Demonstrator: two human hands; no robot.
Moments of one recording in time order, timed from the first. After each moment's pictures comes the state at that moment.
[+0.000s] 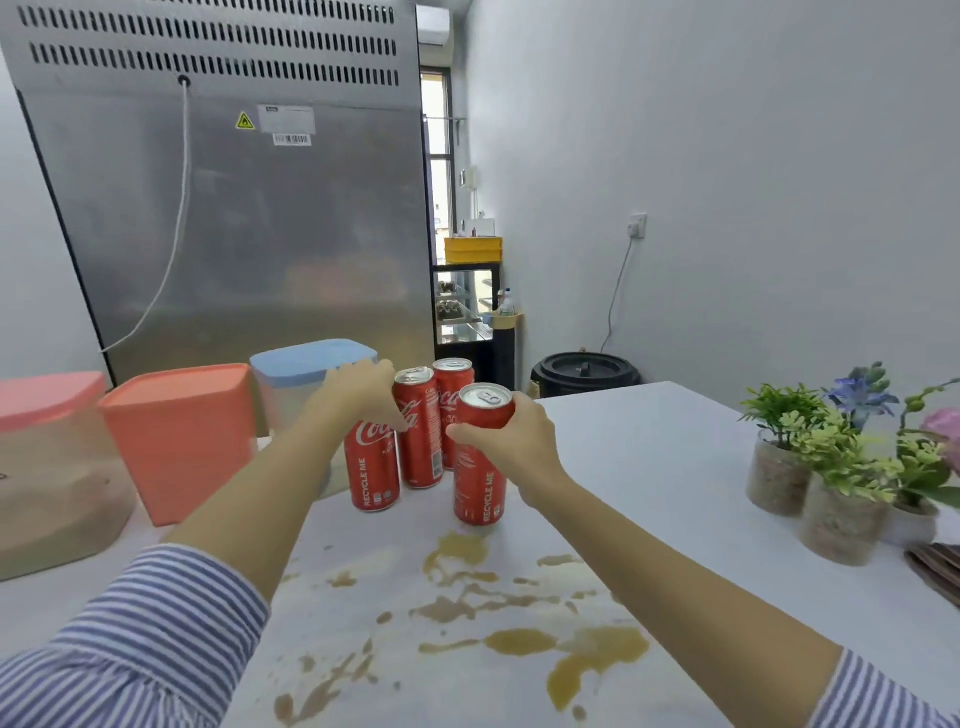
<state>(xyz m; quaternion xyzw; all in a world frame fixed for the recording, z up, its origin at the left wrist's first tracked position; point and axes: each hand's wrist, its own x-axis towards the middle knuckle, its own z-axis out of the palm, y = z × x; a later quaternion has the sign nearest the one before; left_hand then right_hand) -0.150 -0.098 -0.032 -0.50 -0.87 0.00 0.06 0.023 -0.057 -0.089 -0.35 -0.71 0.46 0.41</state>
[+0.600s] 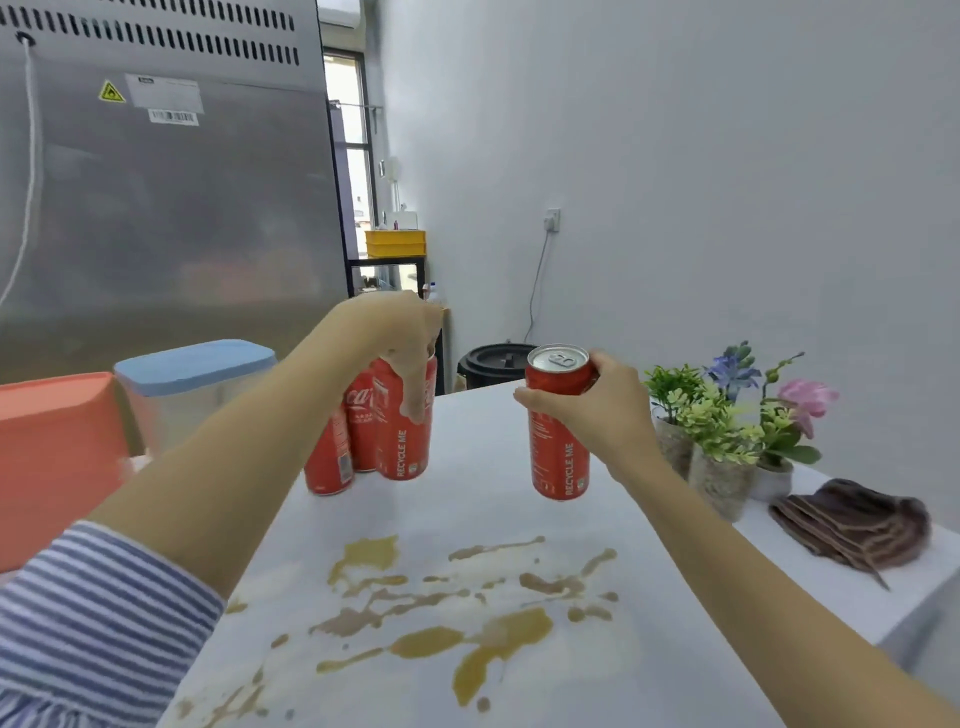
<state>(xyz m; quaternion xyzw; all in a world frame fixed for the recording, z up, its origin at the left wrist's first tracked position) -0.025 -0.071 0.040 -0.63 -0.77 0.10 0.07 0.159 -0.029 -0.061 -0.42 -0.69 0.30 0.50</state>
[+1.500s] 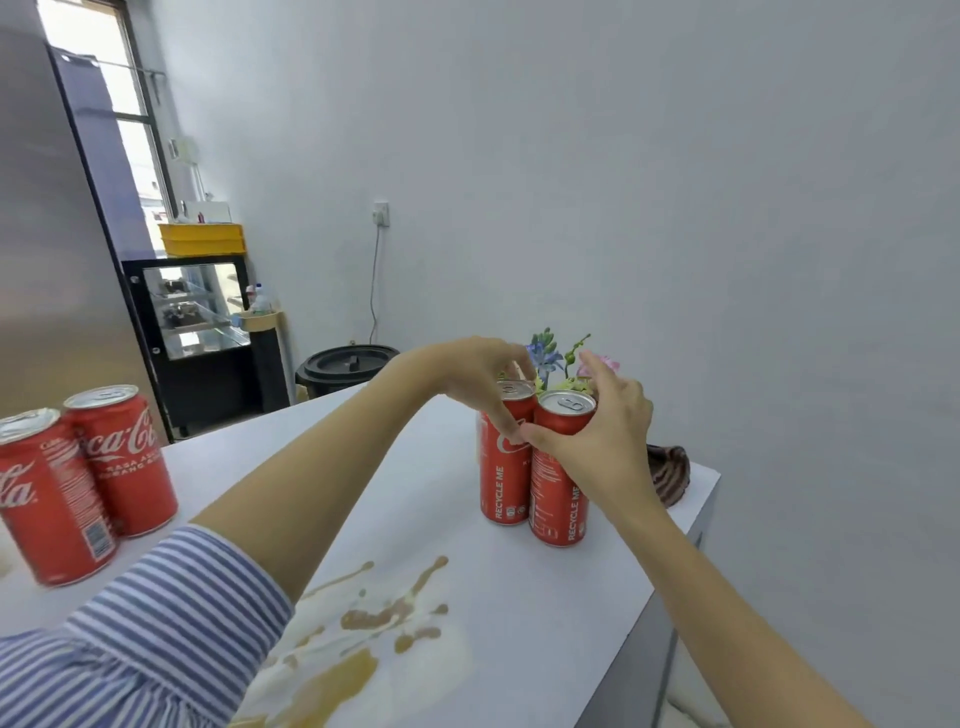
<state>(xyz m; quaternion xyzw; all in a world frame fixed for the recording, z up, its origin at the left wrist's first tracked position) 0.157 0.029 -0.009 -0.86 -0.50 -0.04 -0.08 0.296 -0.028 -0.091 -0.58 -0.60 0.15 0.53</state>
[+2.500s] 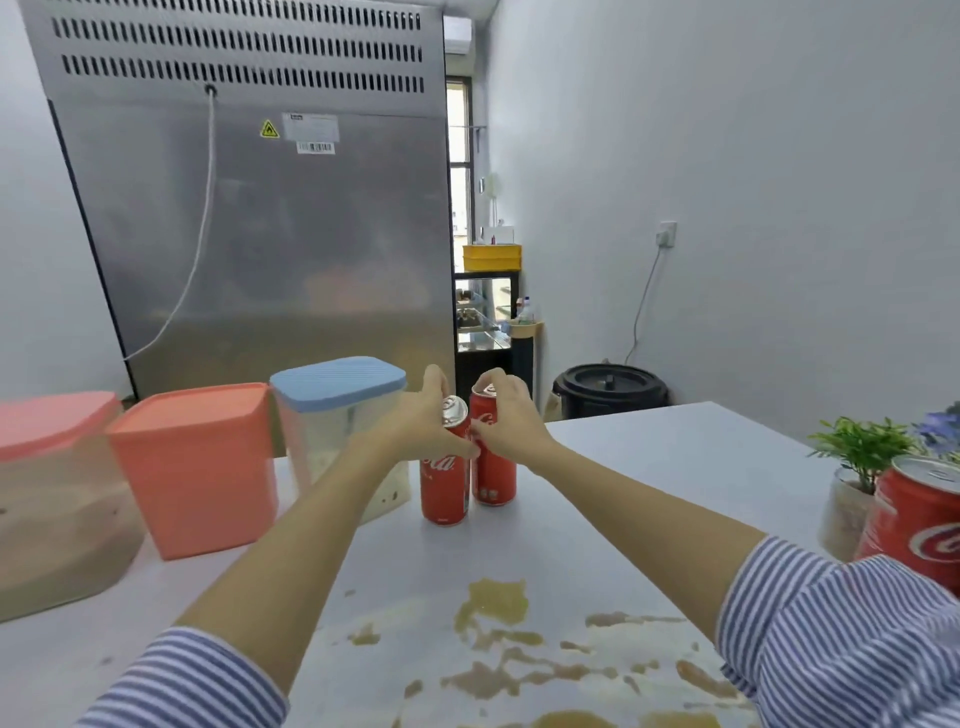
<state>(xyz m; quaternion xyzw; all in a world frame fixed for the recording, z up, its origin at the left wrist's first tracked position) -0.156 -0.077 -0.052 -0.55 -0.81 -0.22 -0.02 -0.057 0.009 -0.078 -0.32 -0.85 0.27 0.31</state>
